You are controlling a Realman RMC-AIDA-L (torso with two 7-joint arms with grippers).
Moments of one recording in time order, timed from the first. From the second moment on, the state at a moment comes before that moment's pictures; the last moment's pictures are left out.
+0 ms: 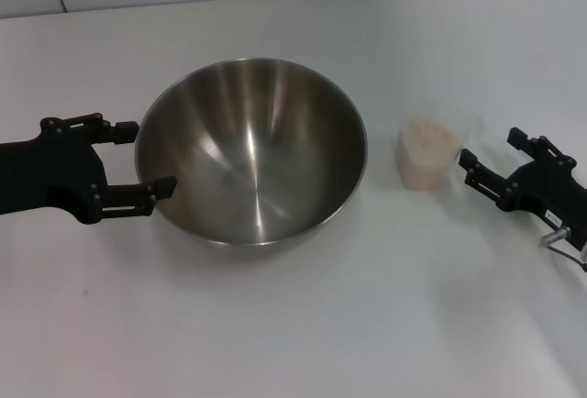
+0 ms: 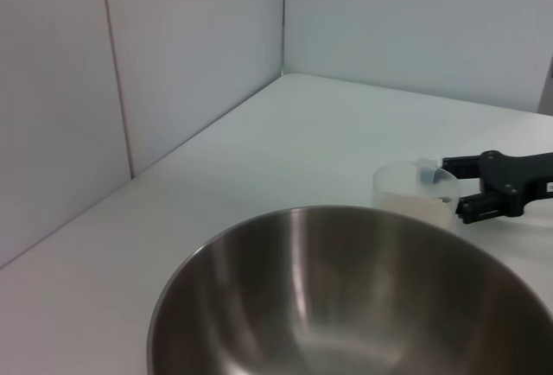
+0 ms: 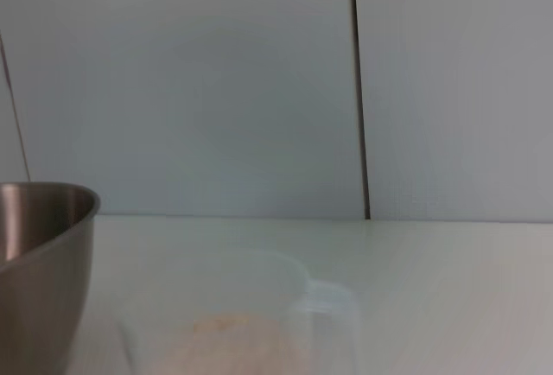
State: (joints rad) left arm -0.20 -2.07 1.21 1.40 1.91 1.42 -1.74; right arm 0.34 2.08 0.31 -0.08 -2.18 -1.22 0.49
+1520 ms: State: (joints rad) left arm -0.20 -2.07 1.22 1.37 1.91 1.43 -1.74; right arm 0.38 2.08 0.44 0.01 -2.18 -1.22 0.36
